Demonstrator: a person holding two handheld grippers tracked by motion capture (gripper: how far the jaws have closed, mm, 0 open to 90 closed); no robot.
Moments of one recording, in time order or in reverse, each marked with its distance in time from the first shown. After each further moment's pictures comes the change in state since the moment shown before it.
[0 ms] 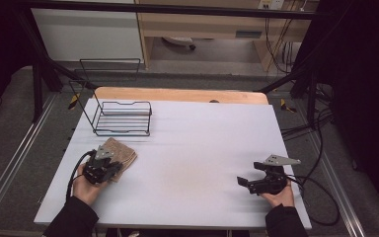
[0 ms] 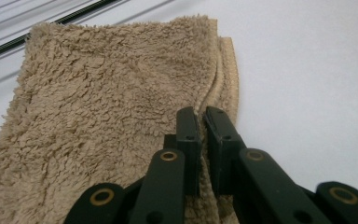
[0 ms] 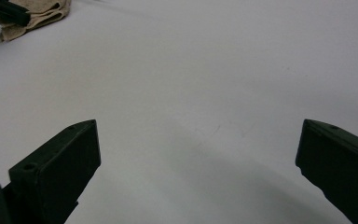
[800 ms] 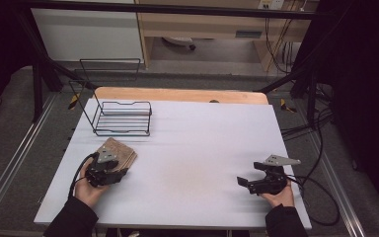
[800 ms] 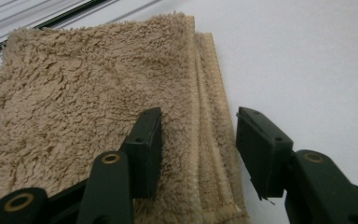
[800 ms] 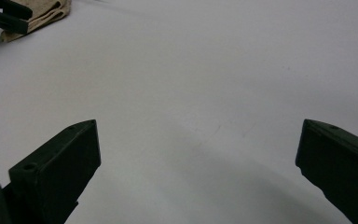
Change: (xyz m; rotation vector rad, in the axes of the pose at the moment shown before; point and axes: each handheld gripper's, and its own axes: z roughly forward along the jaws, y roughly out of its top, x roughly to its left) left arm -0.010 -0.003 0.005 -0.008 0.021 0.040; right arm 0.000 0.000 0.000 0.000 0.000 -0.001
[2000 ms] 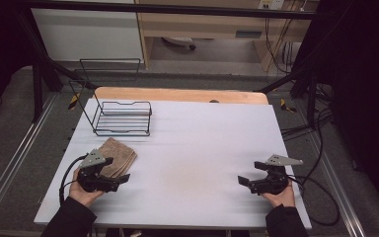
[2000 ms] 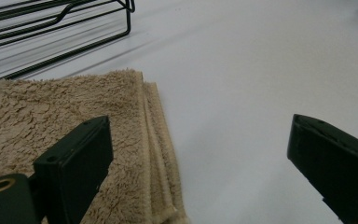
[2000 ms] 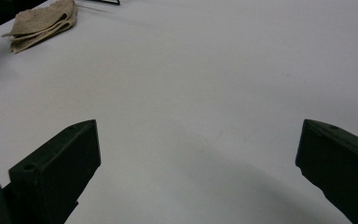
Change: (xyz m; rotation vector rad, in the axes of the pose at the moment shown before) left arm 0.002 -0.005 -0.031 -0.207 -0.213 -0.022; right arm 0.000 0.001 -0.004 -0.030 0.014 0.016
